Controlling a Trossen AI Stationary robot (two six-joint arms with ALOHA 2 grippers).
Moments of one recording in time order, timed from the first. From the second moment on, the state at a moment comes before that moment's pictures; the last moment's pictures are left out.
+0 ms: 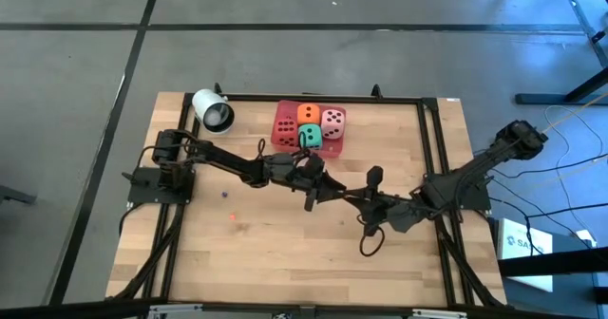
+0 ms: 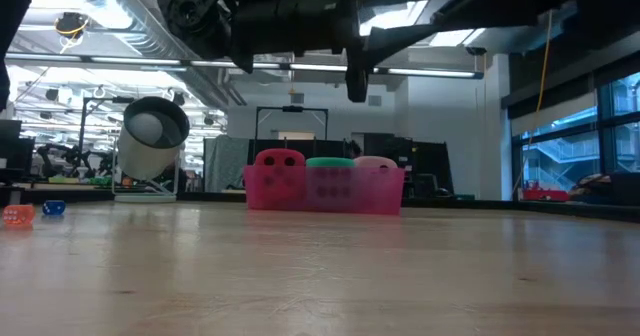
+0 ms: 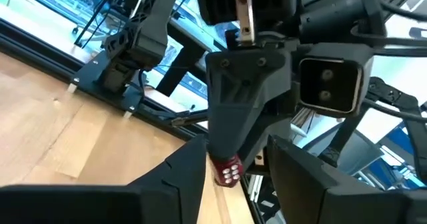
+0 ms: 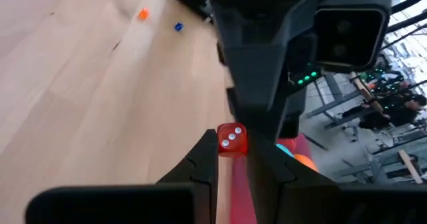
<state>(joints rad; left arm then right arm) -0.09 1.86 1.02 0.97 0.21 -0.67 0.59 1.27 0.74 -0.06 0.82 -0.31</state>
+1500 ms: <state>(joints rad) -0.09 1.86 1.02 0.97 0.15 -0.66 0.50 1.27 0.74 0.03 0.74 -0.40</state>
